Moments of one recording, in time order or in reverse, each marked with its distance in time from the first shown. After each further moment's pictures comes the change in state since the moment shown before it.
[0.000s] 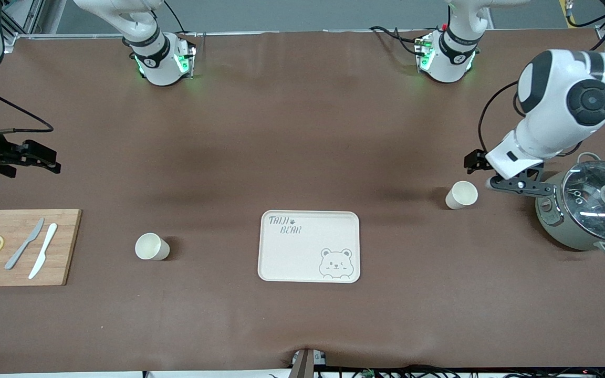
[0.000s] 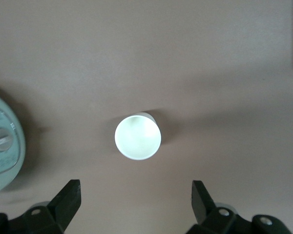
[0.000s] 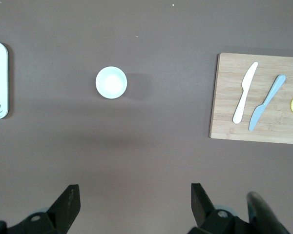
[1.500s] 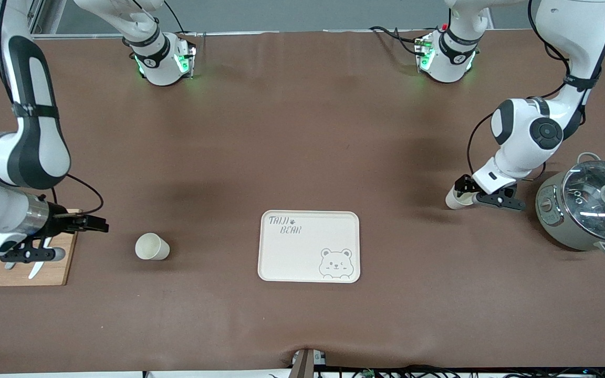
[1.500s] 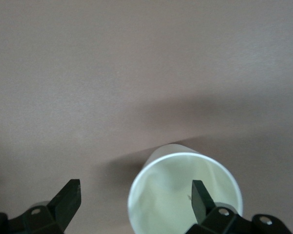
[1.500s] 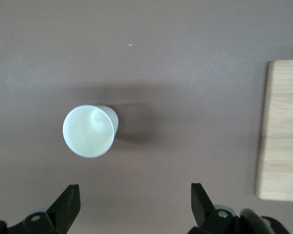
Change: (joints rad) left arm 0.127 0.230 0.000 -0.269 0.000 0.647 0.140; right arm -0.019 0.376 -0.007 -0.015 0.126 0.354 0.001
